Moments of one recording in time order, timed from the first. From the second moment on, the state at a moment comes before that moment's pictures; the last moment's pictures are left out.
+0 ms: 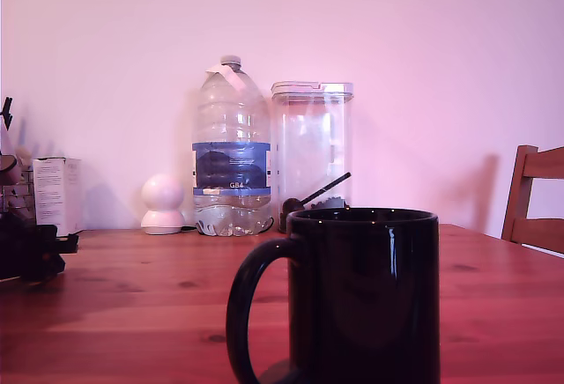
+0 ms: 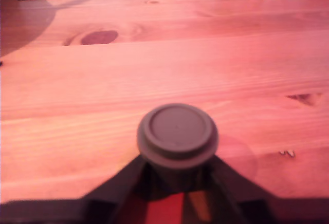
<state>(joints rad) -0.01 2.07 0.63 1.06 0.11 -0.04</state>
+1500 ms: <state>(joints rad) -0.19 1.35 0.45 0.62 0.46 0.06</state>
